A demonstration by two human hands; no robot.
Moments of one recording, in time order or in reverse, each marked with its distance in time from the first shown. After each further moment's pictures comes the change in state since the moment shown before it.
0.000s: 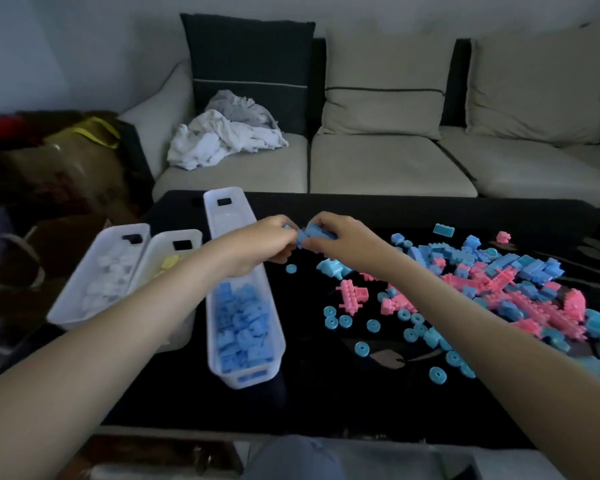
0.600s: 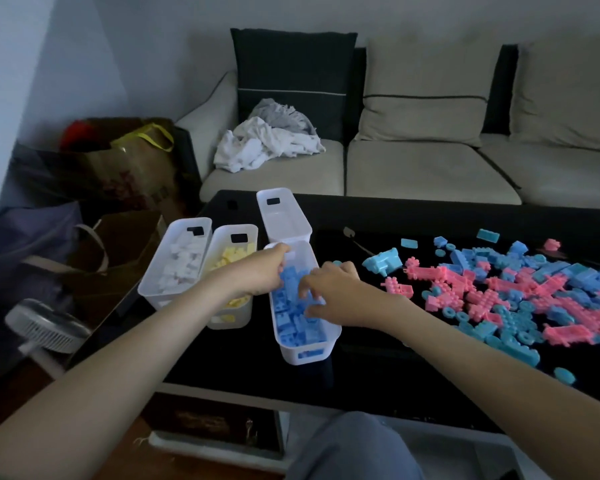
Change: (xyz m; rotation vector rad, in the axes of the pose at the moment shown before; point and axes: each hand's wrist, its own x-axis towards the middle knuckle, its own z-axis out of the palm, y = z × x) left_hand -0.048 -0.077 -0.049 0.578 -0.022 -0.018; right_hand -0.027 -0.049 0.088 -0.584 -0.344 -0.184
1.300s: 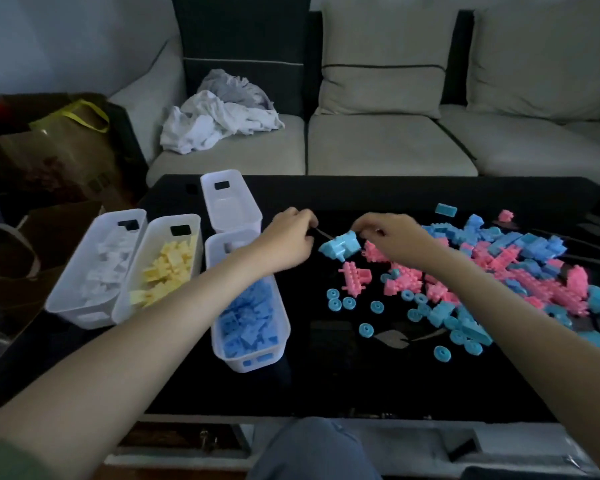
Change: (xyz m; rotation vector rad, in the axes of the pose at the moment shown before) left_hand 0.071 0.087 0.036 0.096 0.226 0.276; right_hand -0.044 0.146 -0.029 0.207 0.263 0.391
